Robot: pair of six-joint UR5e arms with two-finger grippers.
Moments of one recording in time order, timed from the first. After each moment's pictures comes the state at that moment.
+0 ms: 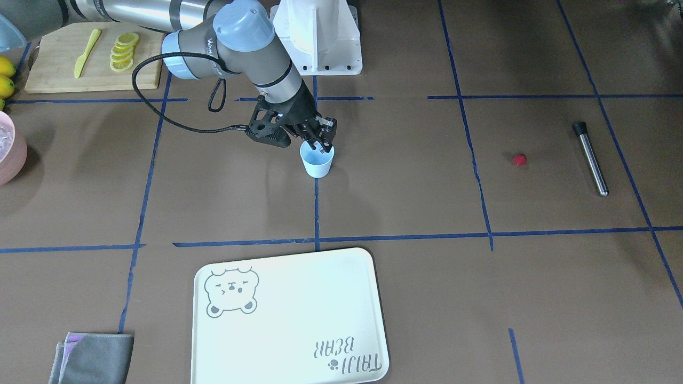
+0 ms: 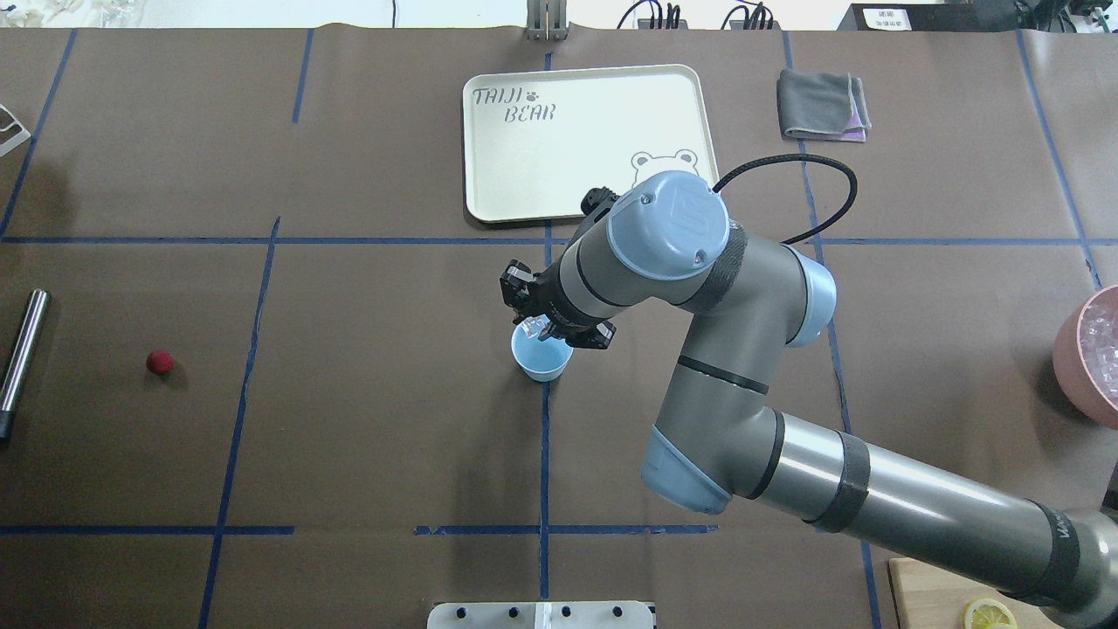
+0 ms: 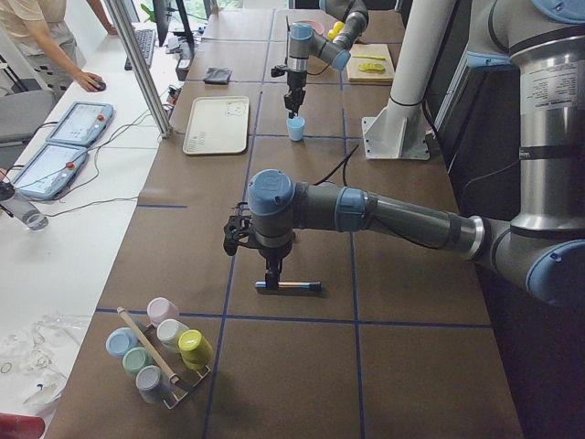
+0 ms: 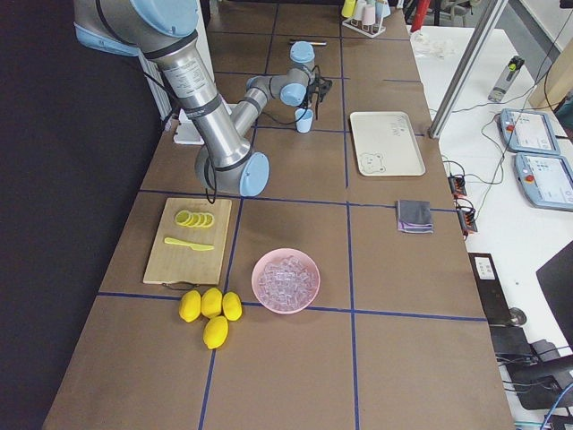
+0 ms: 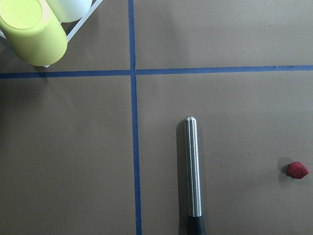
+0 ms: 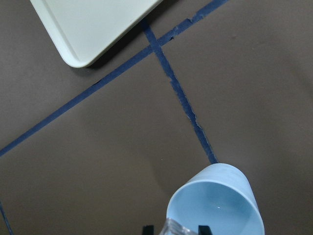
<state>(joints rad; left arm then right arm) -1.58 -1.45 -1.92 -1.39 -2.42 0.01 0.51 -0.87 1.64 -1.23 1.93 1.82</state>
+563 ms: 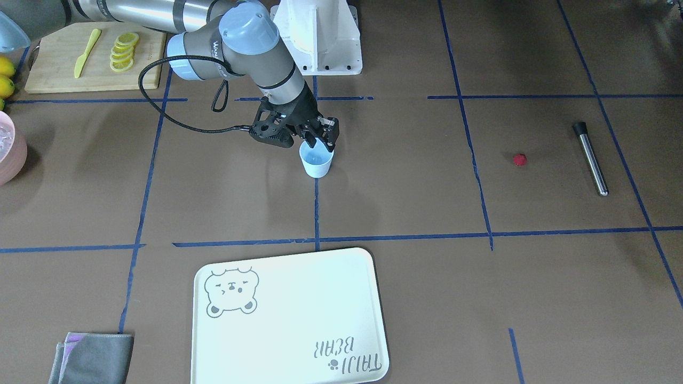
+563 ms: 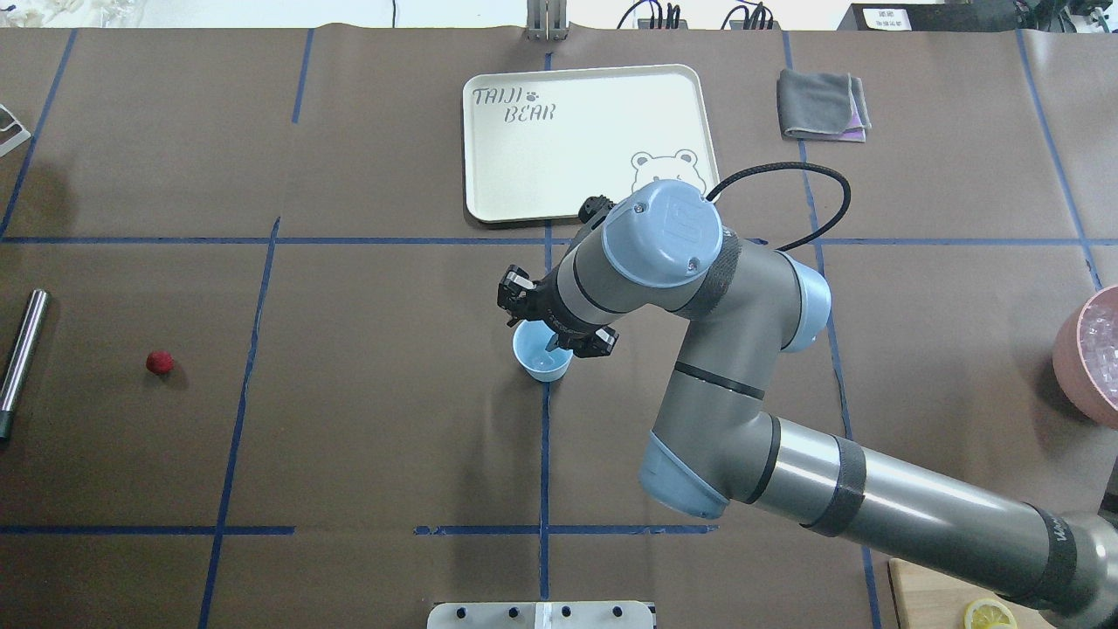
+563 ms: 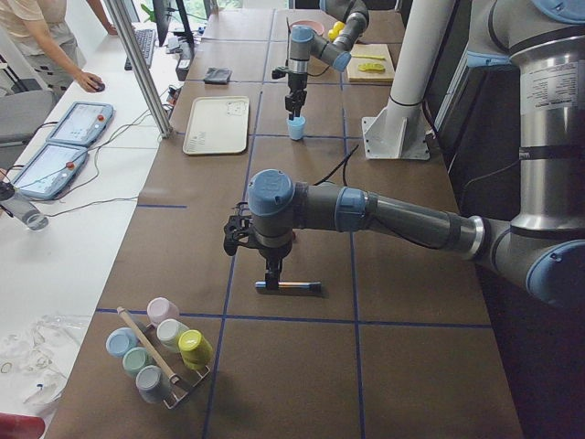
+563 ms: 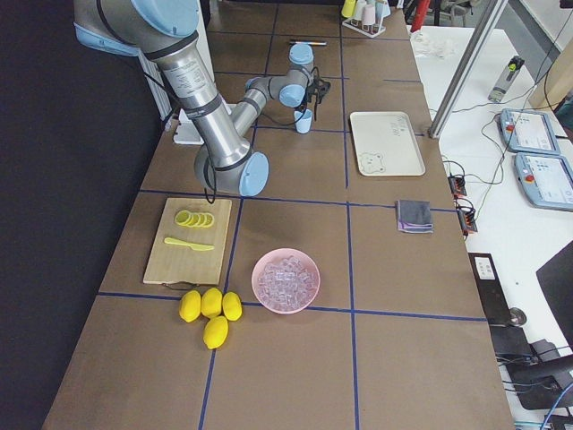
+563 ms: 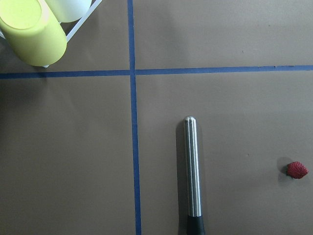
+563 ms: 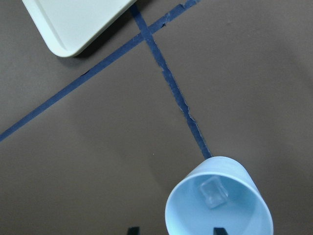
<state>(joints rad) -1.58 -1.45 -1.92 -1.39 -2.42 0.01 0.51 -0.88 1.64 -1.23 1.93 1.82</state>
